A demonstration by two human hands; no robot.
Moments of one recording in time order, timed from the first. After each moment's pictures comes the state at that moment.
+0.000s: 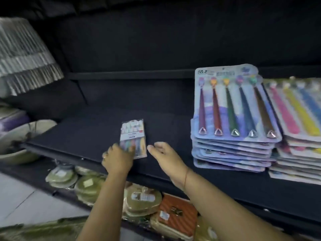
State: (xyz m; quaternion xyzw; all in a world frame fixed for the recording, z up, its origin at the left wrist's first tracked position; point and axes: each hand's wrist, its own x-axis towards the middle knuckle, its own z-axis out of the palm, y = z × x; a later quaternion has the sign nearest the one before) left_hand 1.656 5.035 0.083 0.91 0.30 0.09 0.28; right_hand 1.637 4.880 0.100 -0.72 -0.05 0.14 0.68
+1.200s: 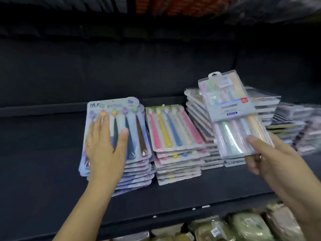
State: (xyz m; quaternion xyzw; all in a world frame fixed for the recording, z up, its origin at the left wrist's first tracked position) left_hand 1.620 4.798 0.192 0.83 -0.15 0.25 0.48; right_hand 1.451 4.542 0.228 -0.65 0.09 -0.29 0.70
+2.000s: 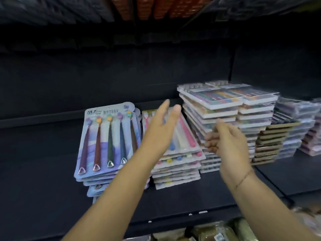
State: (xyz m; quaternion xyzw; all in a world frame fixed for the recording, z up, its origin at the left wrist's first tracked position) left_hand 1.595 4.677 0.253 0.74 -0.26 0.00 0.62; right_hand 1.524 4.546 0.221 -0.58 0.18 -0.36 0.71
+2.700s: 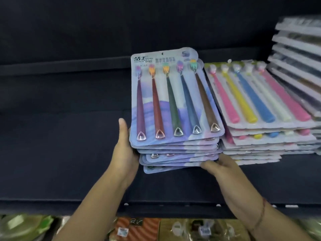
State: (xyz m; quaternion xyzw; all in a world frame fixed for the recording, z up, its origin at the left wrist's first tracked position) left_hand 1.671 4.876 0.117 0.62 -0.01 -0.13 0.77; right_hand 1.587 4.683 0.084 -0.71 0.21 -0.01 0.67
